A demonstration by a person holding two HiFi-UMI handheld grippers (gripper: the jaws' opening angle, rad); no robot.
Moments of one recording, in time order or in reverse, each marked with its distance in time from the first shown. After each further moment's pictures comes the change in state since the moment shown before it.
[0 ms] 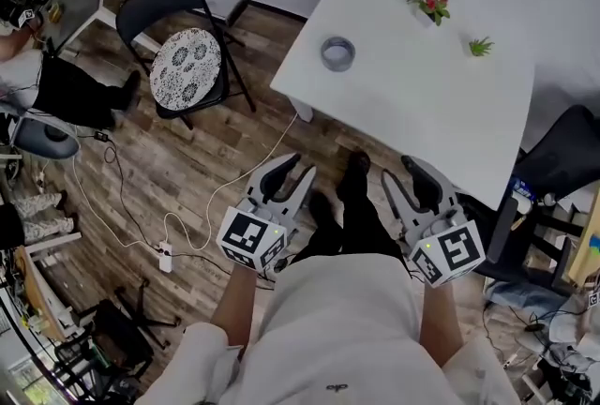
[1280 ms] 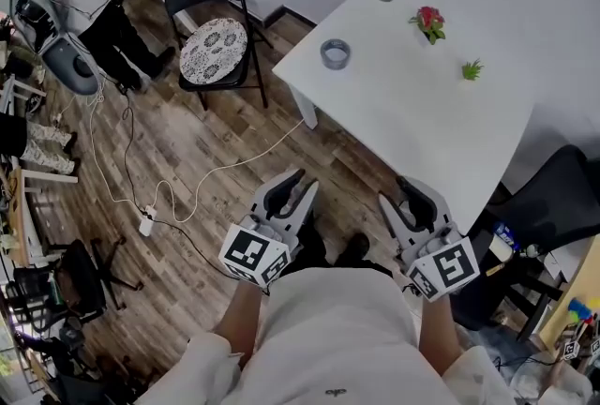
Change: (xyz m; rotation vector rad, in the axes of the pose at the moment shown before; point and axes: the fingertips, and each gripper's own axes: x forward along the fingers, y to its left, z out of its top) left arm -0.012 -0.154 0.007 -0.032 -0.170 0.232; right arm -0.127 -0.023 -0.009 -0.110 -0.048 0.280
